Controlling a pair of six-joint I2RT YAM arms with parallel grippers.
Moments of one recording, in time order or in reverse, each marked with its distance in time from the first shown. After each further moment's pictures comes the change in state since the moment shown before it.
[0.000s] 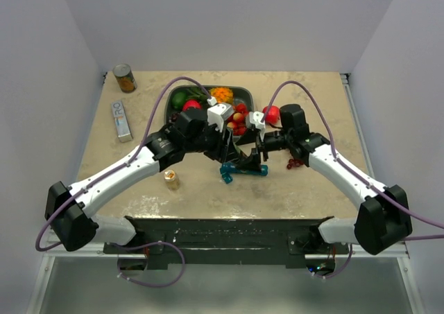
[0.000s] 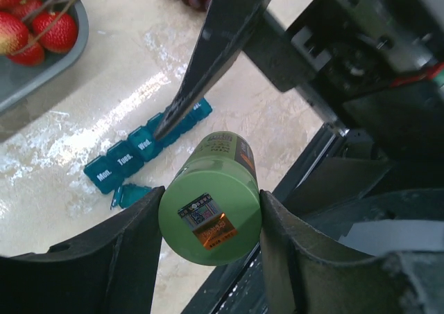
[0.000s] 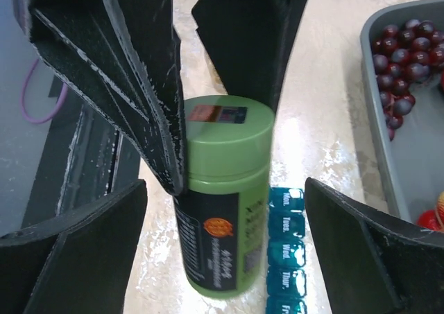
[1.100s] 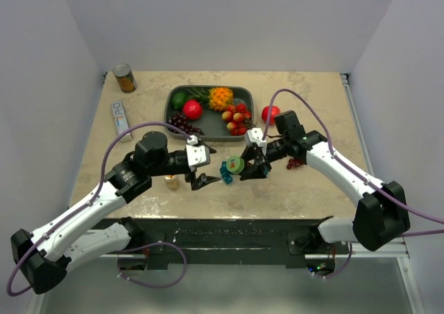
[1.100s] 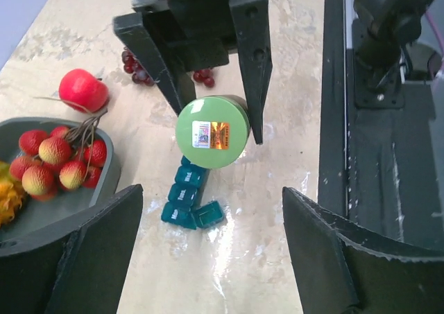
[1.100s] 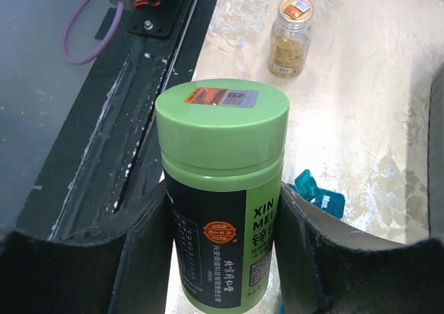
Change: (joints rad) left arm 0.051 -0.448 -0.319 0.164 0.285 0.667; right arm 0.021 0.035 0.035 -0.343 -0.122 -0.418
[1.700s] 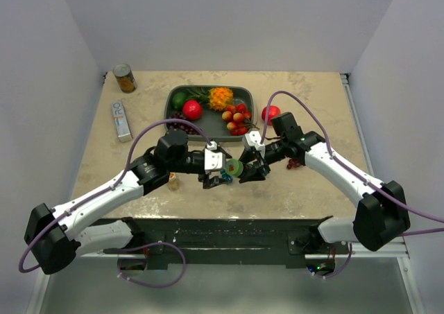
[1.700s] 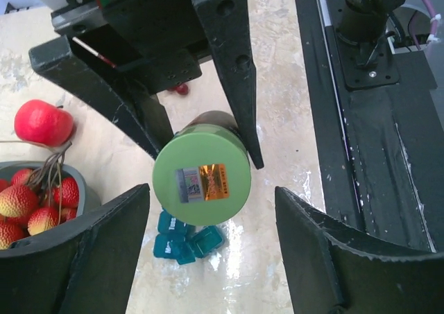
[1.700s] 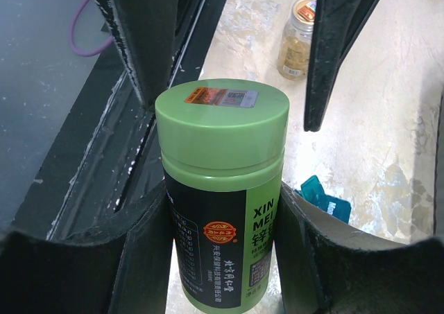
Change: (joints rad) left arm -0.053 0.207 -0.019 0.135 0.099 0.162; right arm 0.028 0.001 0.000 -0.030 0.009 -0.053
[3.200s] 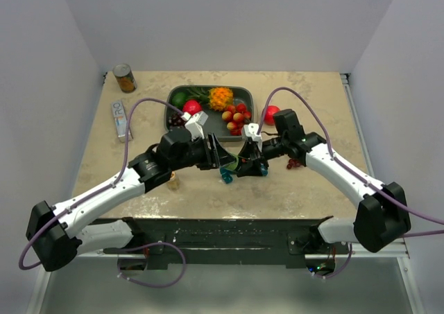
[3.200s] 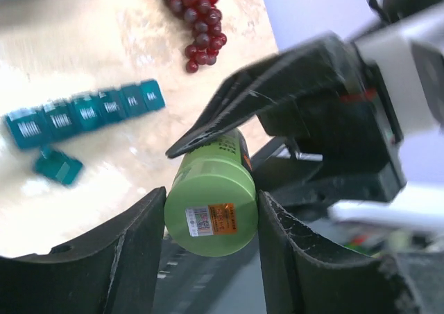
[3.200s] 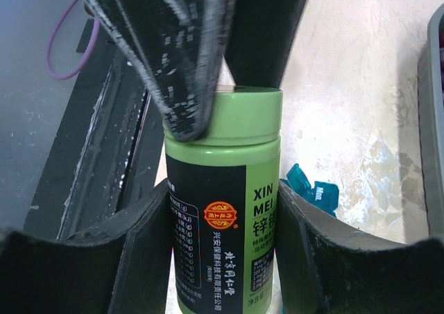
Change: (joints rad) left arm -0.024 0.024 0.052 -0.053 -0.429 -1.182; right arm -0.011 -0.005 -0.012 0.151 0.081 0.224
